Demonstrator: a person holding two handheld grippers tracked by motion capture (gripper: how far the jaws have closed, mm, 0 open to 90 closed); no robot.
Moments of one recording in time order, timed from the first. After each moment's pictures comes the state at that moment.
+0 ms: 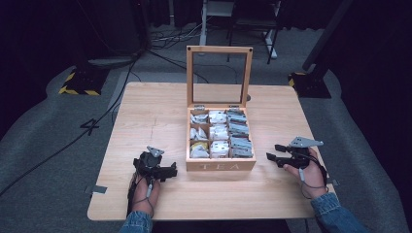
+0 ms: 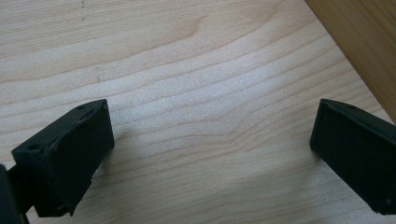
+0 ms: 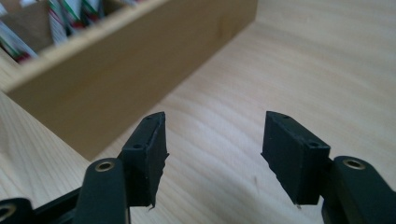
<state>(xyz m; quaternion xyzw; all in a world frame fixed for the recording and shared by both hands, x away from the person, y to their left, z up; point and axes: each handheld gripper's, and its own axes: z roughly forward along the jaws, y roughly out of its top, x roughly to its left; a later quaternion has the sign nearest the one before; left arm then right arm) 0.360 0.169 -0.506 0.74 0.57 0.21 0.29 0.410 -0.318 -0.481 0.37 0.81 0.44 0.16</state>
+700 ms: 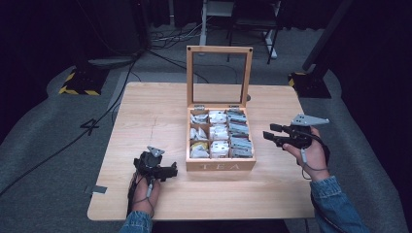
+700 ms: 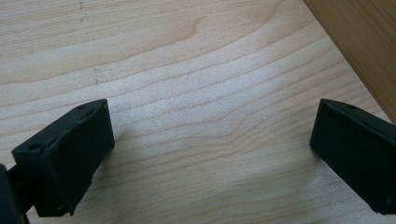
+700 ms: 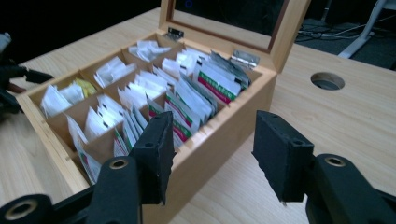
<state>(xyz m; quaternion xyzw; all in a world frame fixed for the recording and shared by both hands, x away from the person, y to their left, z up) 0.361 0.169 -0.505 0.74 0.57 0.21 0.29 0.432 -0.292 -0.401 0.33 0.79 0.49 0.15</state>
